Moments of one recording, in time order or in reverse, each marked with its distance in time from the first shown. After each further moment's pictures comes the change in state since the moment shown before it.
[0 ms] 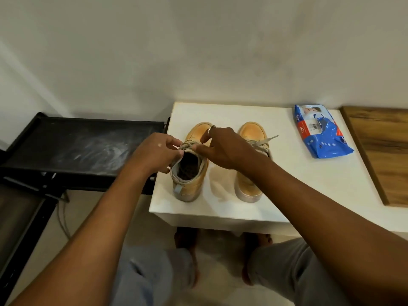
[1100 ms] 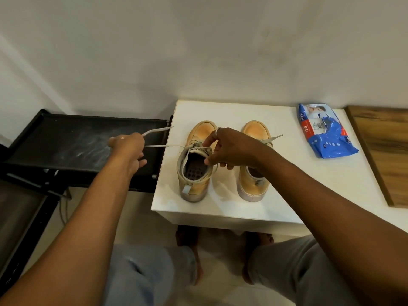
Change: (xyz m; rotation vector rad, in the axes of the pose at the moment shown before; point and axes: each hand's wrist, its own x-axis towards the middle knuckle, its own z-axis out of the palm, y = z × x) left_hand 0.026 -0.040 -0.028 -0.683 0.517 -0.582; right_hand -0.002 0.004 -0.011 0.341 -0.298 0.144
